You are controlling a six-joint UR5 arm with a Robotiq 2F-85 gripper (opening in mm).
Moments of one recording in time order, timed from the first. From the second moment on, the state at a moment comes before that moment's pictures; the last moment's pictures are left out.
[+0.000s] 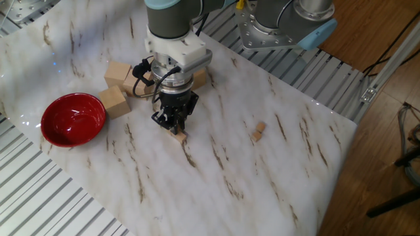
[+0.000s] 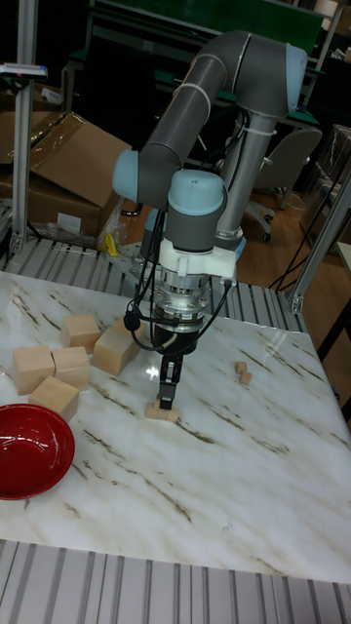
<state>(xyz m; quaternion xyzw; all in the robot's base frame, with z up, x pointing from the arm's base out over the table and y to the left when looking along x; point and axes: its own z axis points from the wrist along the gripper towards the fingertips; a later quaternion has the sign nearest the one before) 0.520 0.034 0.027 -0.65 0.75 -0.01 0.10</state>
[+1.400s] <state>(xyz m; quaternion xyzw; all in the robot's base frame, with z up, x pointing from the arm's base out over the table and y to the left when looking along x) 0.526 0.035 0.027 -0.67 0.74 -0.02 0.11</state>
